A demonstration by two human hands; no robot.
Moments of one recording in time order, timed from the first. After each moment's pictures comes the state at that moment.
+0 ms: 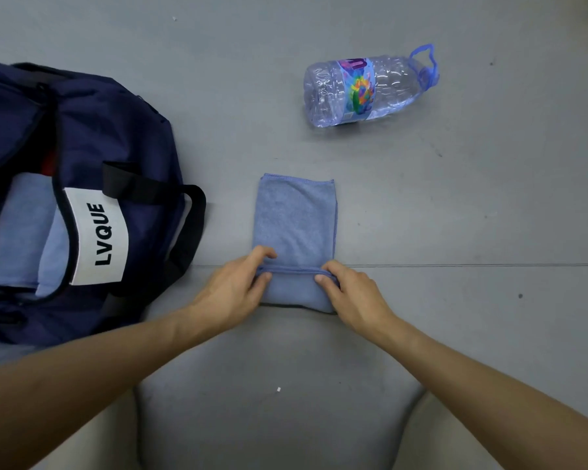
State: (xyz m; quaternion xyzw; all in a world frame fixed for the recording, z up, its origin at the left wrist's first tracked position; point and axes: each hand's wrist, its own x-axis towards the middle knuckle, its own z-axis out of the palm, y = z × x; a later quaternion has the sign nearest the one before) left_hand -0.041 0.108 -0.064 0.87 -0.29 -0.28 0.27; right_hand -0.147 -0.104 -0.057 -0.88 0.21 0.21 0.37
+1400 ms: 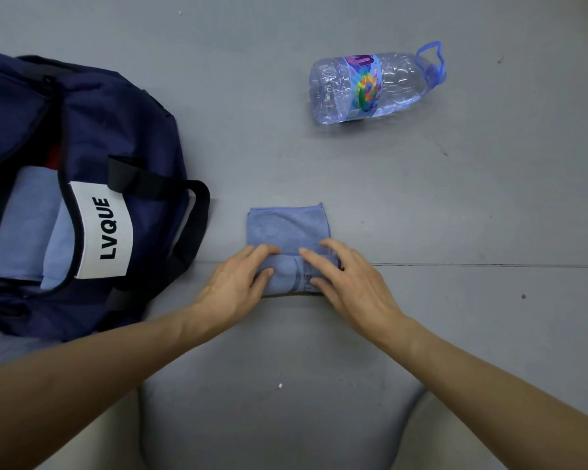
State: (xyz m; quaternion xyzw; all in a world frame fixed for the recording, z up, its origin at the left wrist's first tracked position) left_hand -0.042 0.110 -0.066 0.88 -0.29 -0.26 0.26; right_hand -0.148 -0.107 -0.063 -0.98 0.01 0.05 0.20
